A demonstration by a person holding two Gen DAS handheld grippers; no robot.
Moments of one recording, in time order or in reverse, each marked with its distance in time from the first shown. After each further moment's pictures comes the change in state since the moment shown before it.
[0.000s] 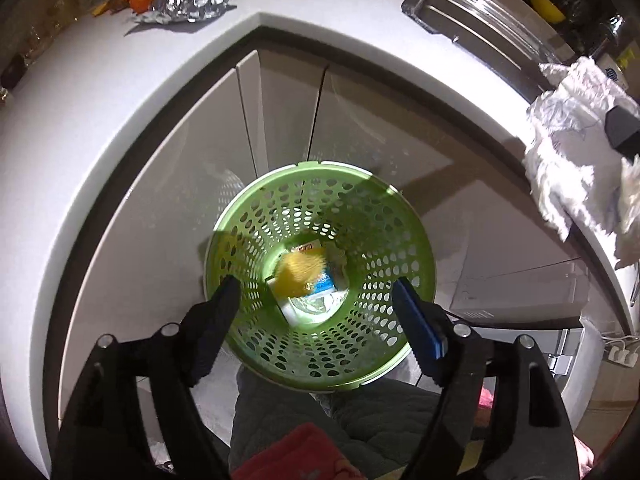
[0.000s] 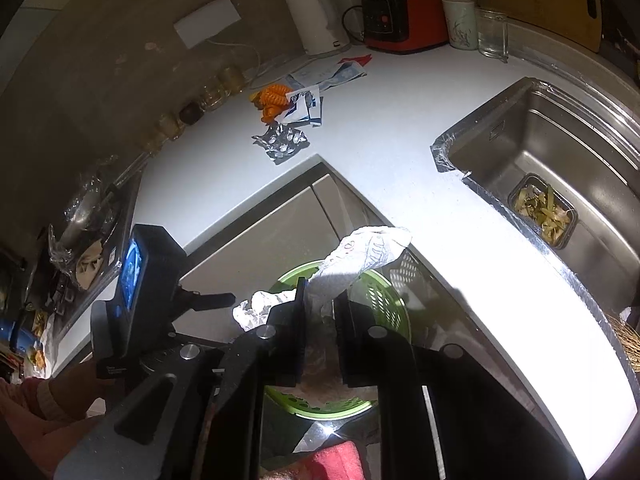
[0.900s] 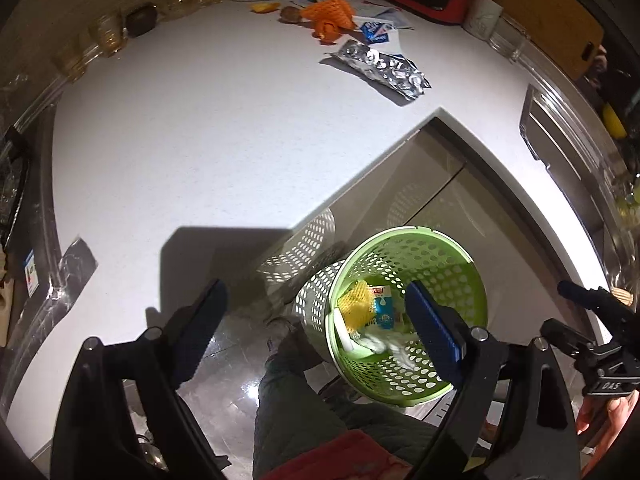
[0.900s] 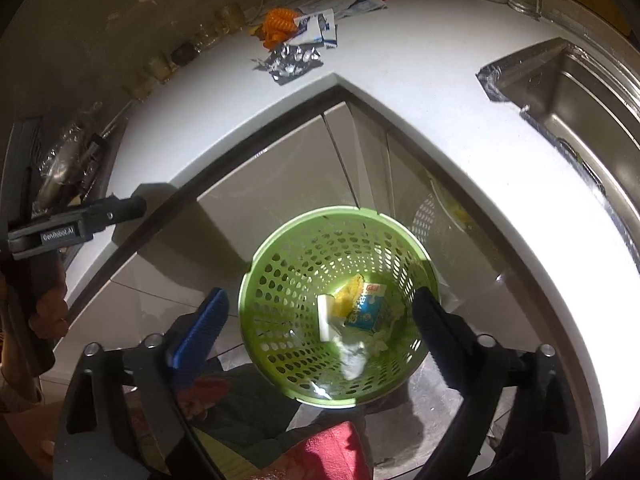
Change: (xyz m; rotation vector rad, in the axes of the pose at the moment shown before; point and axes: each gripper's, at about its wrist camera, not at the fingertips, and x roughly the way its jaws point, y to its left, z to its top) left arm -0.077 0.118 -0.009 -0.313 -0.144 0.133; right arm 0.076 0.020 -0.023 -0.037 0.164 -0.009
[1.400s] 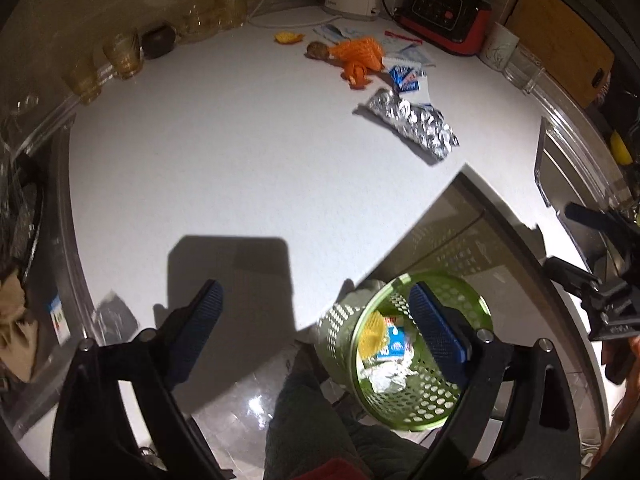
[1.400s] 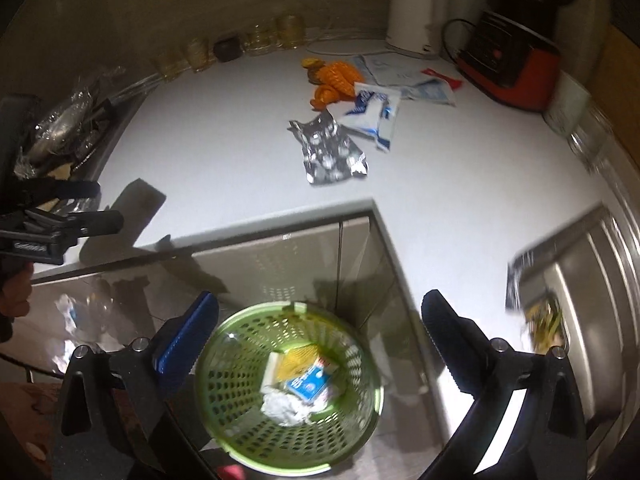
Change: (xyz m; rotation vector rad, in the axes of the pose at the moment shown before) left arm -0.012 0.028 0.052 -0.010 -0.065 0.022; right arm 0.021 0.043 0.120 -0.380 -0.046 -0.090
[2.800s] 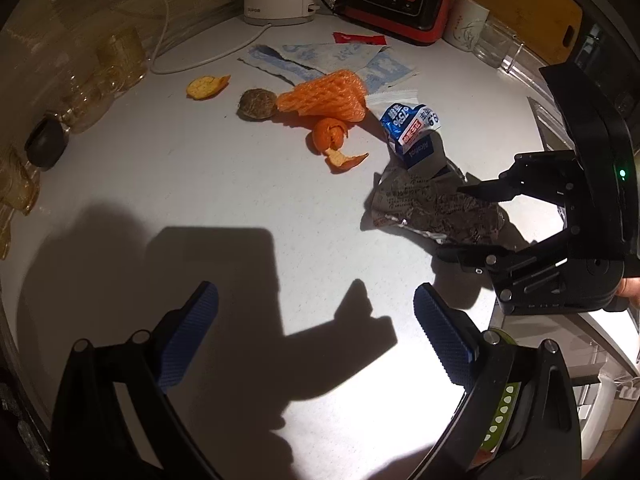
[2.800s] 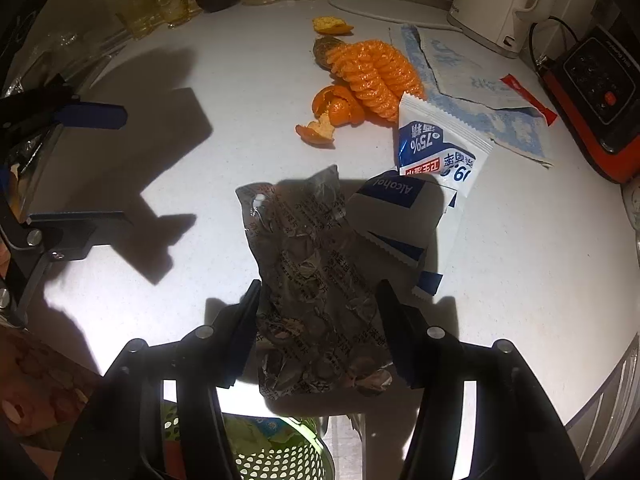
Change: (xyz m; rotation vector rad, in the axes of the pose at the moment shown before) left arm 0.104 0.004 0.147 0.289 0.037 -0.144; right arm 0.147 -0.012 0.131 -0.144 0.200 0.032
